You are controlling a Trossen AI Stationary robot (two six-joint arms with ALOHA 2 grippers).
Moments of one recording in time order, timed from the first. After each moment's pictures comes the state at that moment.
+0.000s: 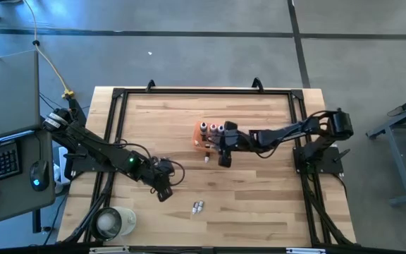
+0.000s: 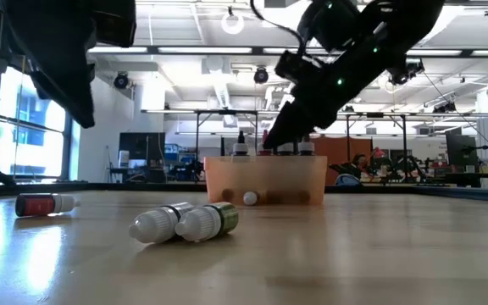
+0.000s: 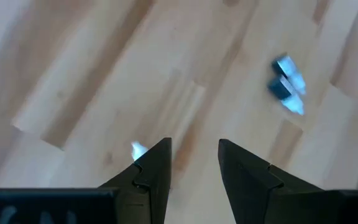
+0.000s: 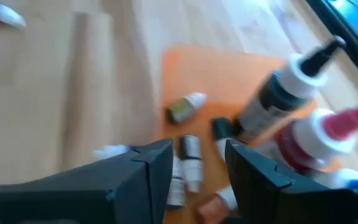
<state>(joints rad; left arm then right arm) -0.48 1.37 0.89 -0.57 -0.21 -0.97 -0.02 1.65 0.82 0.18 0.22 -0.02</state>
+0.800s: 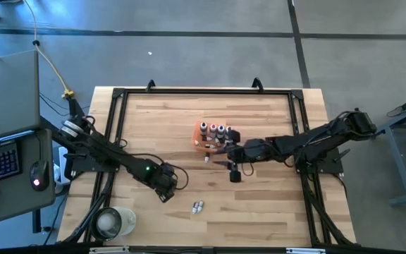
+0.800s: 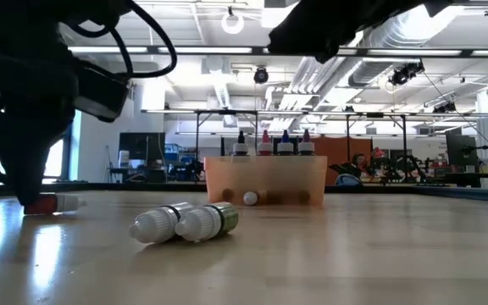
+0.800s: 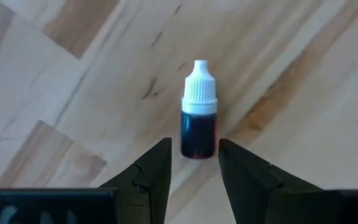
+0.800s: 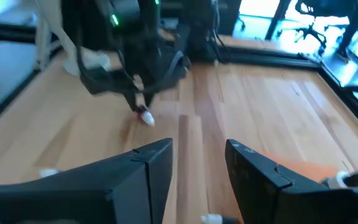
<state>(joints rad) -0.45 1.60 0.89 -0.68 -0.05 -1.12 0.18 1.40 0.82 0.21 0.19 0.00</state>
